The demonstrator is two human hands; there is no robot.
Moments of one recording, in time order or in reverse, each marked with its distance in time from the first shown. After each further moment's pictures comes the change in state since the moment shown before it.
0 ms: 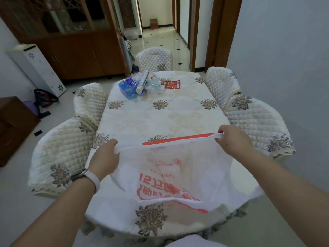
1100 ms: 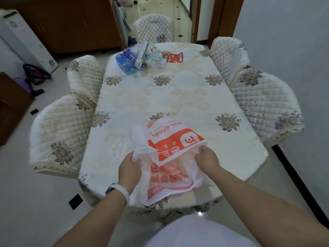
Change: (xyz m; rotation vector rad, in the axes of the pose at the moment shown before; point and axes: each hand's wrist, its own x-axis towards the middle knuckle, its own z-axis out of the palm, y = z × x) left_hand -0.080 -0.008 0.108 -0.613 -0.099 -0.420; right_hand -0.079 -0.033 0.159 0.469 -0.343 0.286
